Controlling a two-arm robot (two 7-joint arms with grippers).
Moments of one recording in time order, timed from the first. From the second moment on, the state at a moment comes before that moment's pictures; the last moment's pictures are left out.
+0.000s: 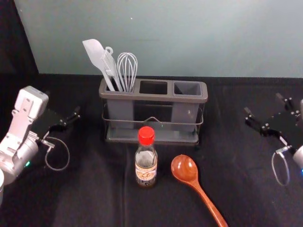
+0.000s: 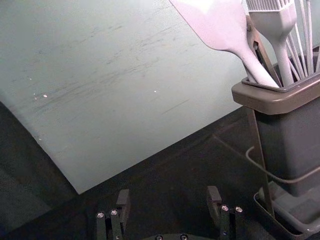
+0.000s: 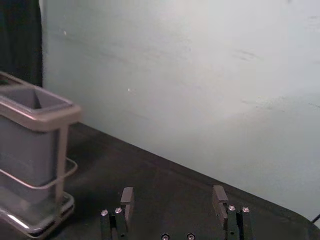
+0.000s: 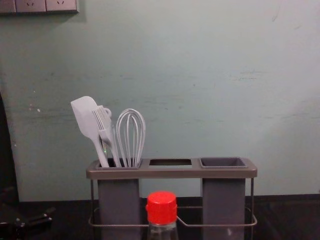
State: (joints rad) left arm -0.20 0.60 0.45 -1.41 -0.25 -0.12 0.03; right arm 0.09 0.65 -0.35 -1.54 0.31 -0.16 0.00
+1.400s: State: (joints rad) left arm -0.20 0.60 0.45 -1.41 -0.25 -0.12 0.03; right arm 0.09 0.63 -0.44 -1.69 0.57 -0.03 0.59
